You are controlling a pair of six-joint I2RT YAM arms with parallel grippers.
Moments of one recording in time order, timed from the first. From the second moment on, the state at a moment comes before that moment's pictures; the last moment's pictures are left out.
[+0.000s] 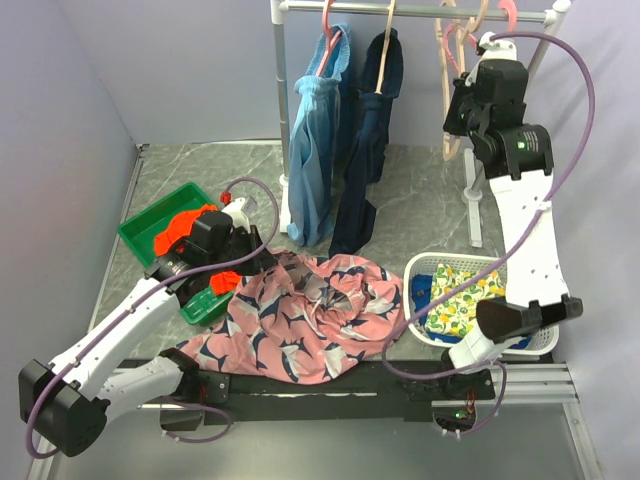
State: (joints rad) left arm -0.54 1.00 0.85 -0.45 0.21 -0.56; right arm 0.18 1.61 2.20 -0.93 0.23 0.15
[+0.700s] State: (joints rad) left arm -0.53 0.96 0.81 -0.44 0.18 -0.56; right arm 0.42 1.00 1.60 -1.10 0.36 0.36
